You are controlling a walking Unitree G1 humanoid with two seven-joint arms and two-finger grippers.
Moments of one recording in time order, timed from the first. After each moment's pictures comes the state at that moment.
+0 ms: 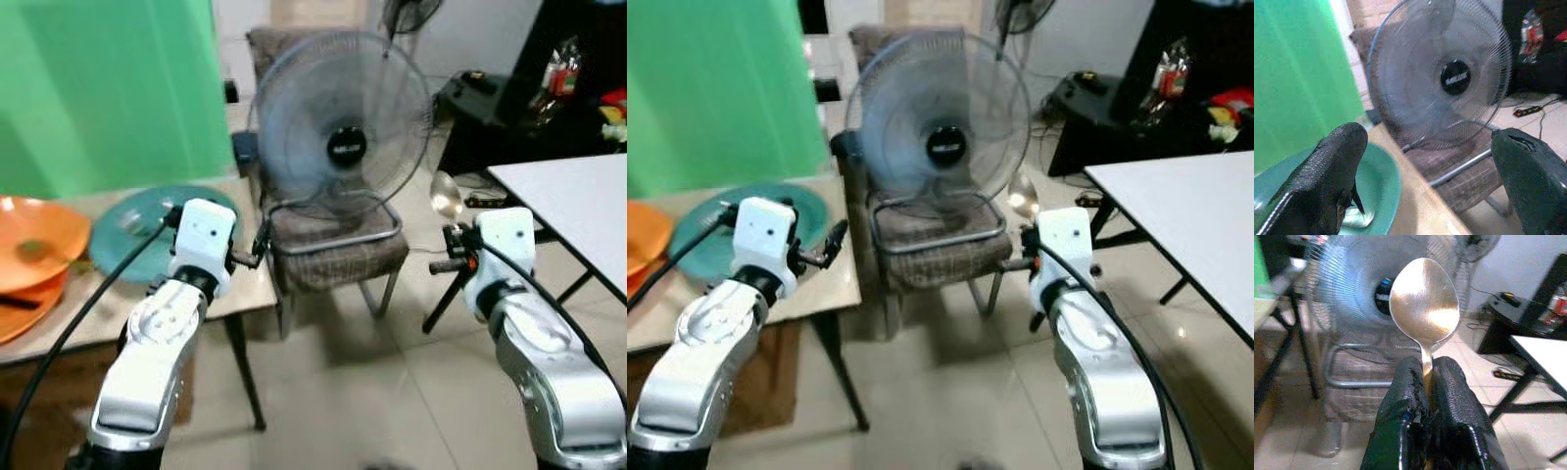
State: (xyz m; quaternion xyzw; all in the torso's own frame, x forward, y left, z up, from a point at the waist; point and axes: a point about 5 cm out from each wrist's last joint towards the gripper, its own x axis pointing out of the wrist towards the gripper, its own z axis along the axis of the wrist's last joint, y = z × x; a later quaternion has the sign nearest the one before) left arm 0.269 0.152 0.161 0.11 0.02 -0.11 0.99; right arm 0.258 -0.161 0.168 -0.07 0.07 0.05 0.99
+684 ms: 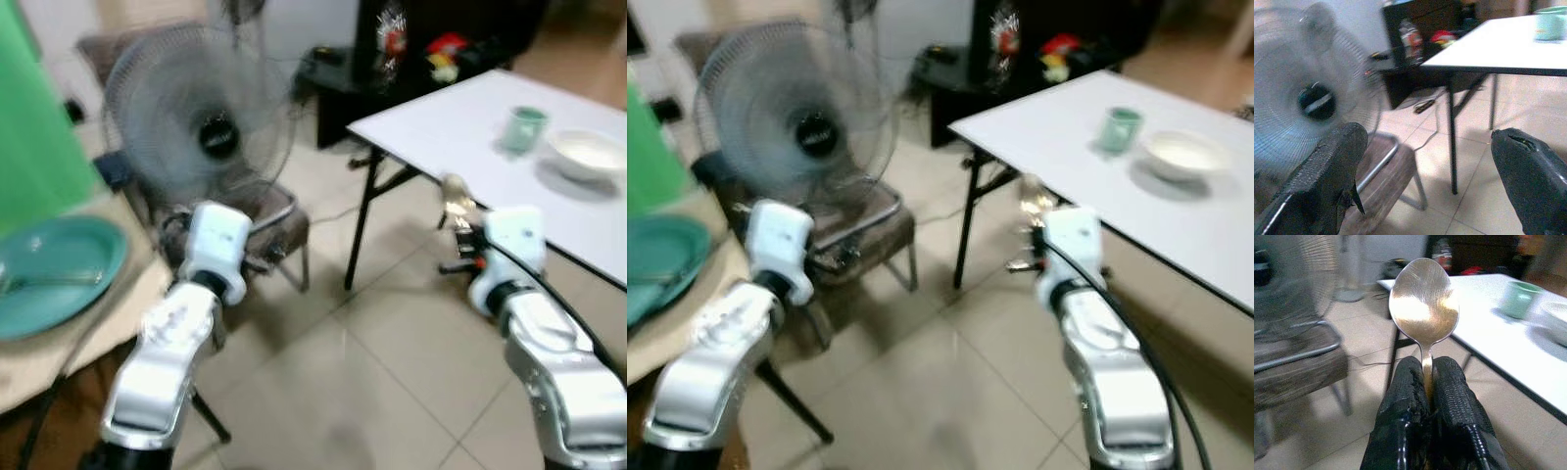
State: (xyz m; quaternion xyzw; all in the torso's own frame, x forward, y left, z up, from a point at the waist) left arm 0.269 0.136 0.152 0.11 0.03 -0.14 0.98; right arm 0.254 -0.175 0.161 -0.08 0.09 0.02 0.99
